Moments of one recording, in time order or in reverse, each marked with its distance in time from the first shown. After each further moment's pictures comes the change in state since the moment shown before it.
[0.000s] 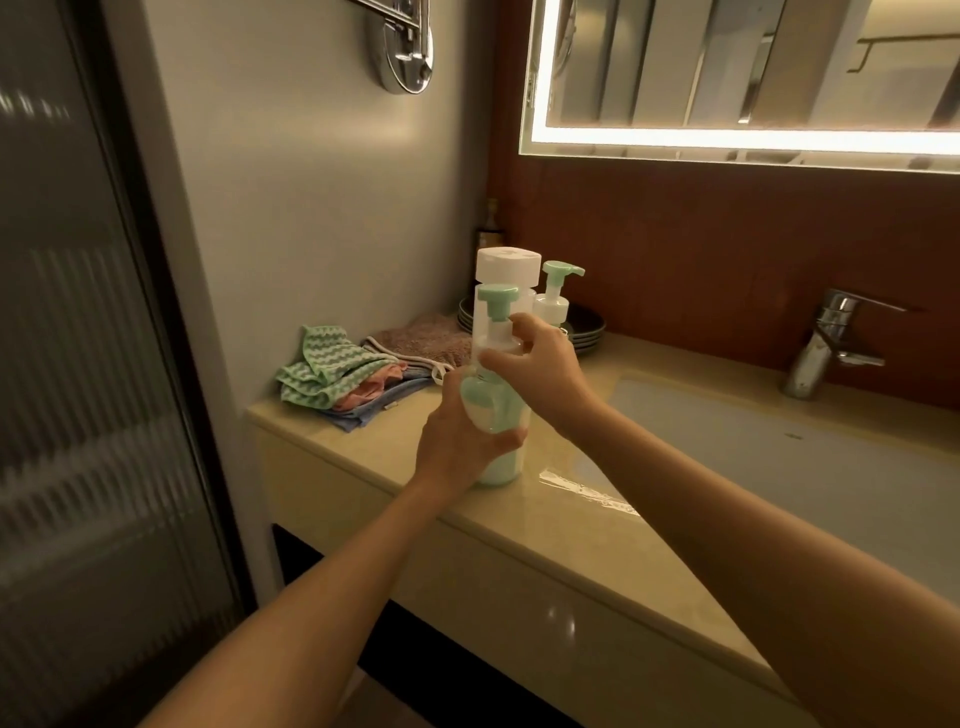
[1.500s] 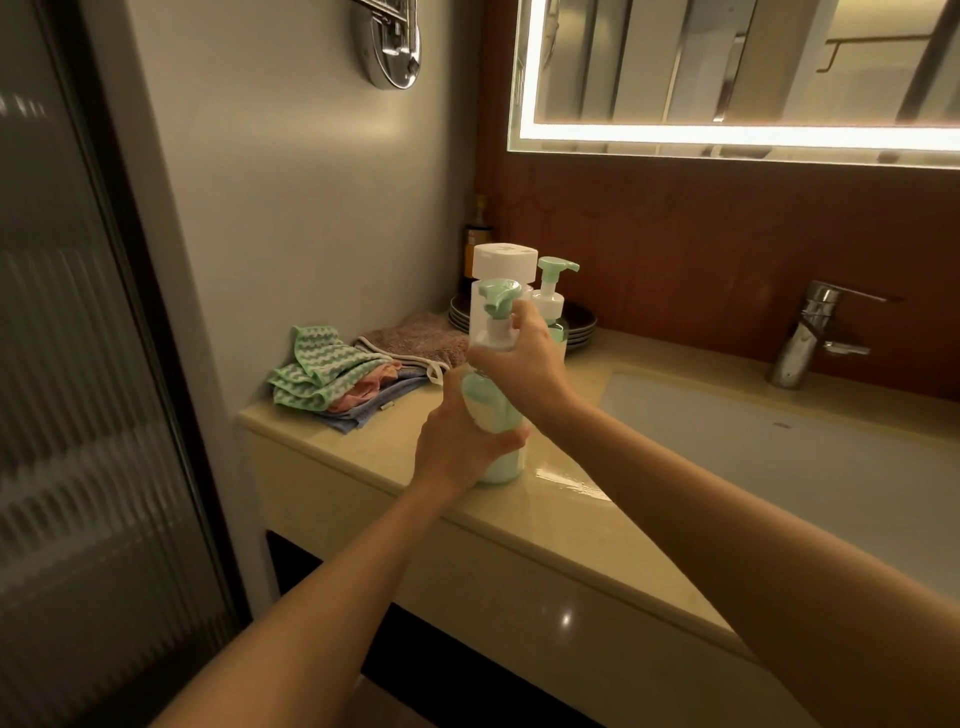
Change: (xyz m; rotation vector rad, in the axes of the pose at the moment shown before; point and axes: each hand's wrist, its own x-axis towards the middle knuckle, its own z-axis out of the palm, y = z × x) left_hand 0.000 -0.003 -0.001 0.057 -0.046 0.000; right_hand 0.002 -0.003 0.020 0.043 0.090 0.032
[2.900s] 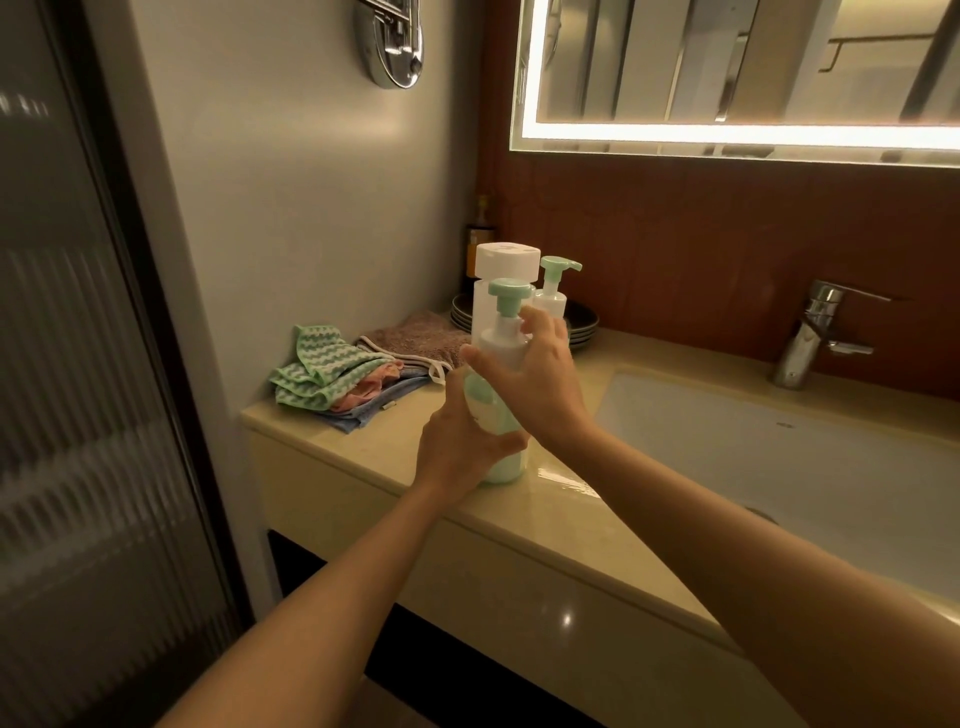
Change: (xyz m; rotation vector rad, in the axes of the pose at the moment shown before) left_hand 0.001 -0.006 0.003 -0.003 0.004 0.041; right_hand -0.011 0.014 -0.002 -0.166 0.082 -0.077
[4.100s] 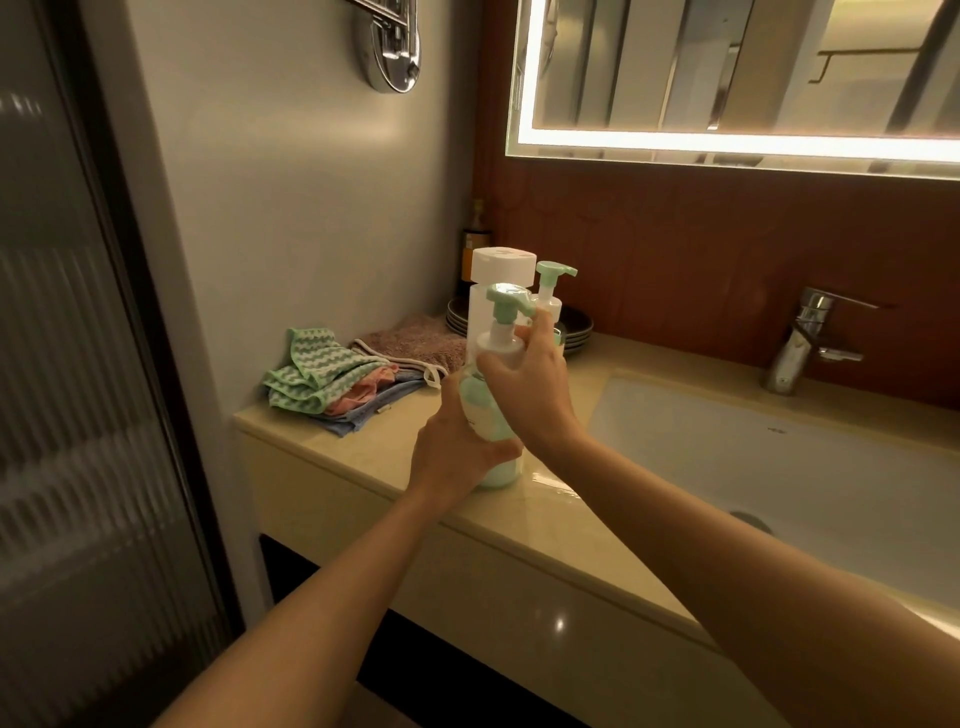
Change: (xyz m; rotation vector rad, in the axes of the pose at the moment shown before) left_hand 0.000 -0.003 0.000 0.032 -0.013 -0.009; right_hand -0.004 -0.008 0.002 0.166 0.027 0.050
